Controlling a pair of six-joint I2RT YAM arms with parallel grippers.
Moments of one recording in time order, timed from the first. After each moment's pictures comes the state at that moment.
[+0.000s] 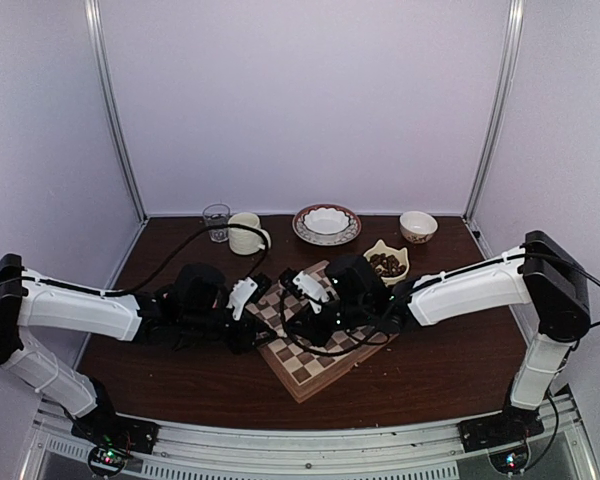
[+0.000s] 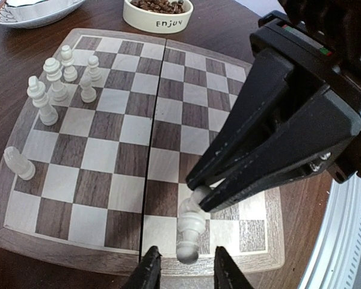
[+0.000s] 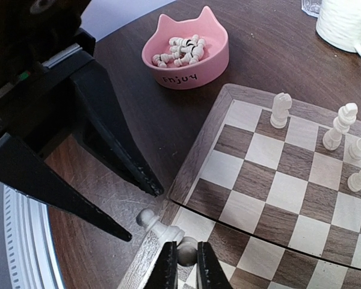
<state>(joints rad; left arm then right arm) -0.90 1.42 0.65 0.13 0.22 -0.20 0.99 1.79 1.03 0.16 -0.24 0.17</state>
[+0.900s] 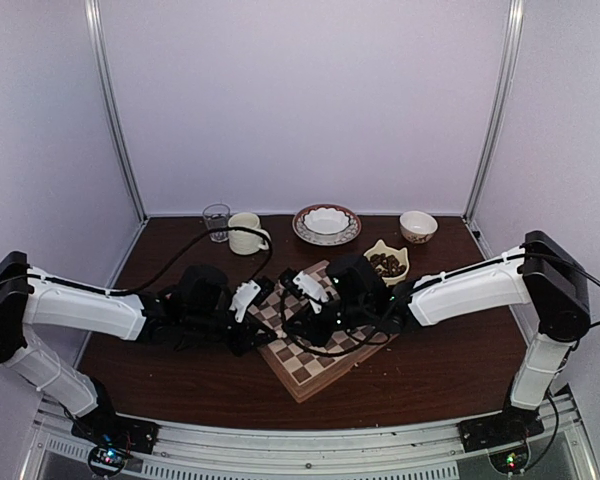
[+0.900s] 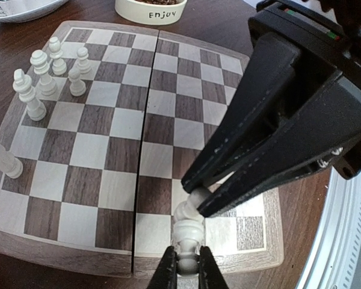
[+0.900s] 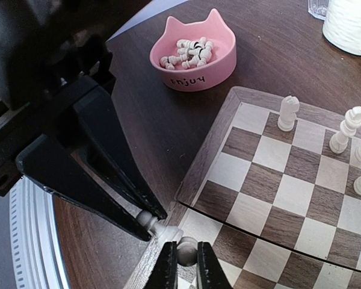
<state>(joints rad) -0.90 1.44 0.66 0.13 0.25 -0.20 0.99 1.79 1.03 0.18 -0.28 0.17</state>
